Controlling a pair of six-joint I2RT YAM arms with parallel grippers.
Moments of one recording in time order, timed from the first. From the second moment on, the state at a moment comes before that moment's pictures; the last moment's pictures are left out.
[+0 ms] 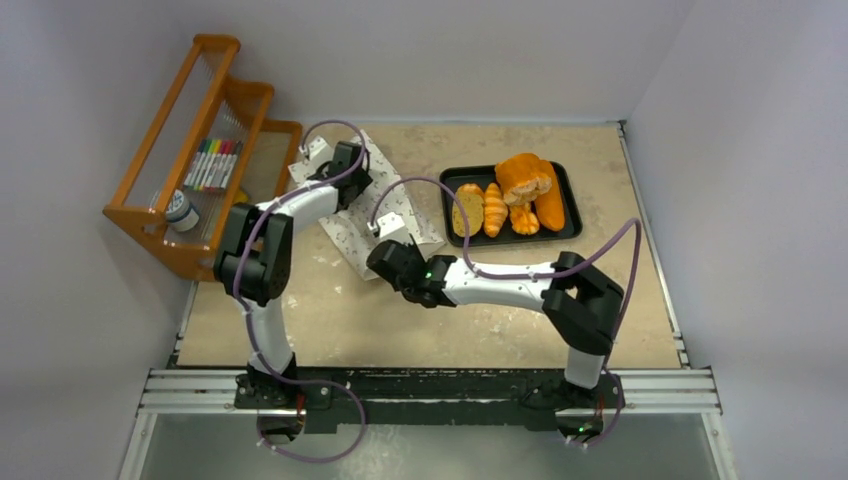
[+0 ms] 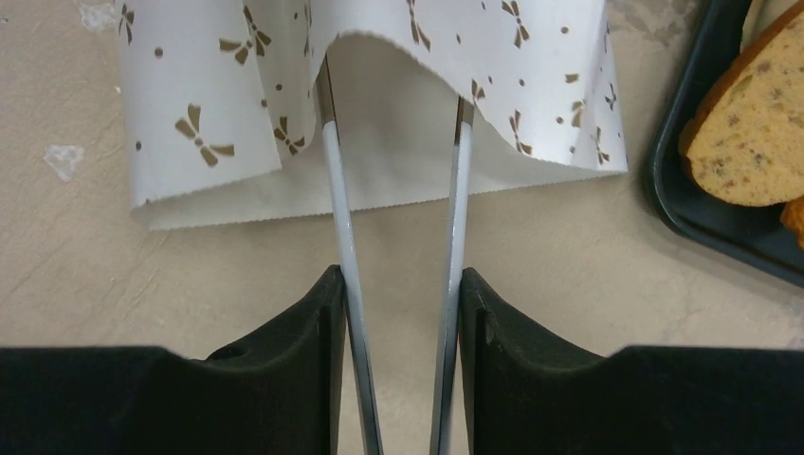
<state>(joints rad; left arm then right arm) -0.31 1.93 1.30 -0.17 -0.45 -0.95 1.14 1.82 1.23 -0.29 0.61 0.40</state>
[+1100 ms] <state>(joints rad) -0.19 2.06 1.71 -0.28 -0.41 -0.90 1.61 1.47 1.12 -0.92 0.69 0.98</state>
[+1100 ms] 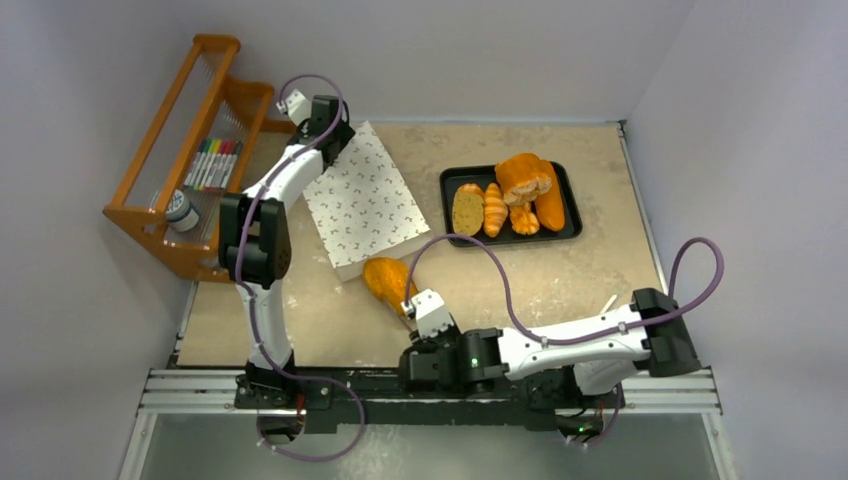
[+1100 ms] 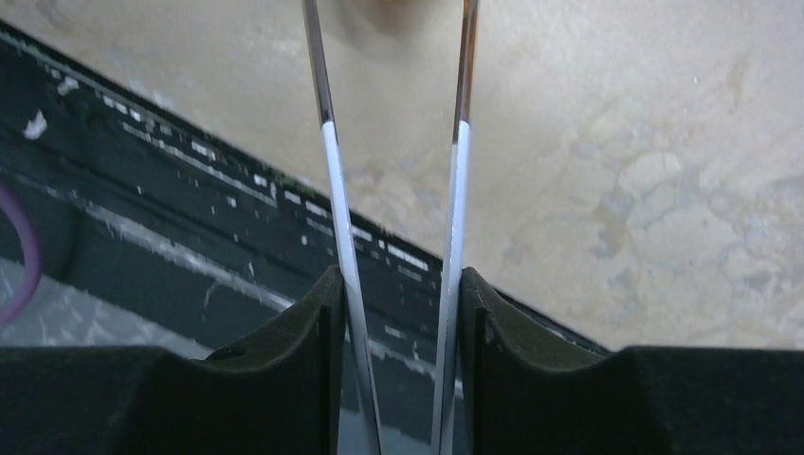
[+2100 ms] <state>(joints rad) -0.14 2.06 1.75 -0.32 -0.42 -0.83 1.89 1.35 1.35 -1.25 0.83 1.28</state>
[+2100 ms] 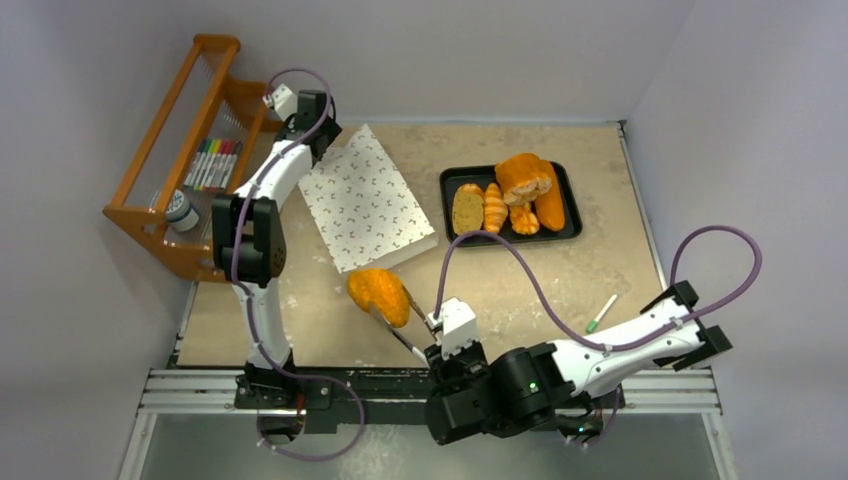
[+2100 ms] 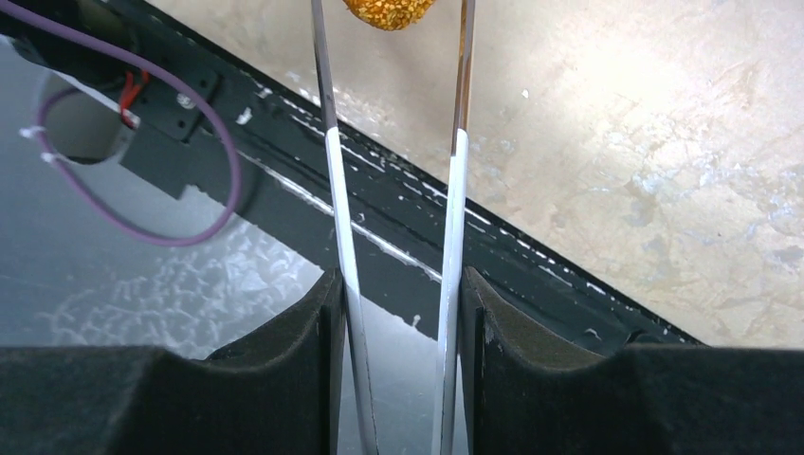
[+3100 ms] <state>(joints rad) -0.12 1.79 1.45 -0.17 -0.41 -0.88 1.28 1.31 1.25 -0.99 1.03 0.97</state>
